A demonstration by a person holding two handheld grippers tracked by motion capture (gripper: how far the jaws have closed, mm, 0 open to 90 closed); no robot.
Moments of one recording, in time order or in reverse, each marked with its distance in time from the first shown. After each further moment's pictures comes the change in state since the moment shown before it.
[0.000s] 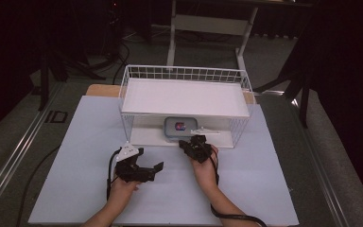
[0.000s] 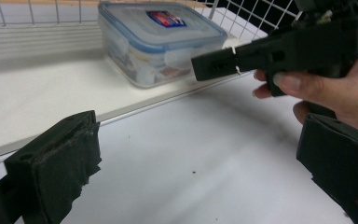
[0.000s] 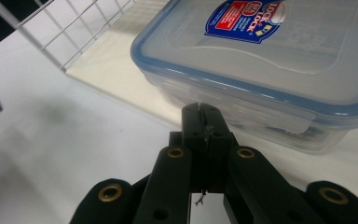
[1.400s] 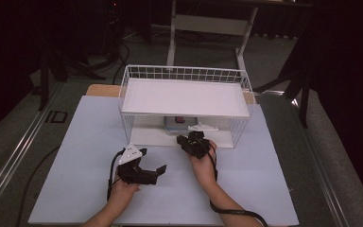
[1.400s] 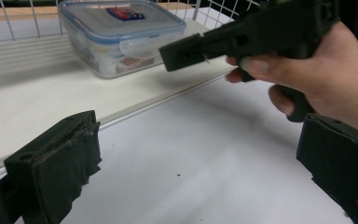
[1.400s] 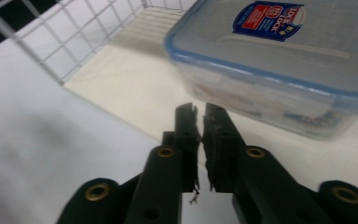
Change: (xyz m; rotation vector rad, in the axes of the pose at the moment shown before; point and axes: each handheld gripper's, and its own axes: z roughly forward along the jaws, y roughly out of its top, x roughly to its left) left arm -0.012 0.006 -0.004 0.001 -0.026 0.080; right arm 0.005 0.012 -0.001 -0.022 -0.013 -0.053
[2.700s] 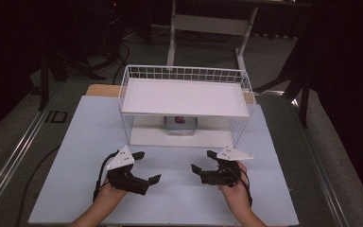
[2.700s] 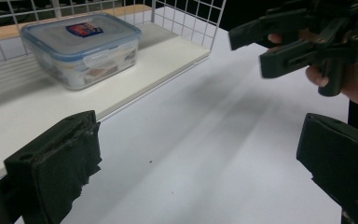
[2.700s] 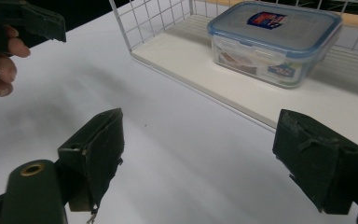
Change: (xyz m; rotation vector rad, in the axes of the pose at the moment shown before) left arm -0.003 0.007 -0.038 0.024 -0.133 0.107; right arm -0.006 -0.048 -0.113 -0.093 0.107 -0.150
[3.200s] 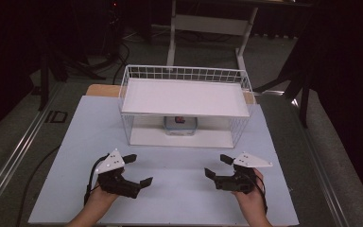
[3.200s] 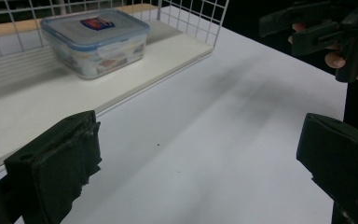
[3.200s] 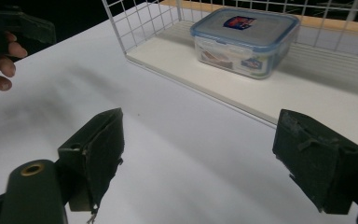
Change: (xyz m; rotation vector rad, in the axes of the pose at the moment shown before) left arm 0.005 -0.011 -0.022 -0.015 0.026 -0.005; right arm -0.010 -0.011 -0.038 -0.032 -0.020 0.021
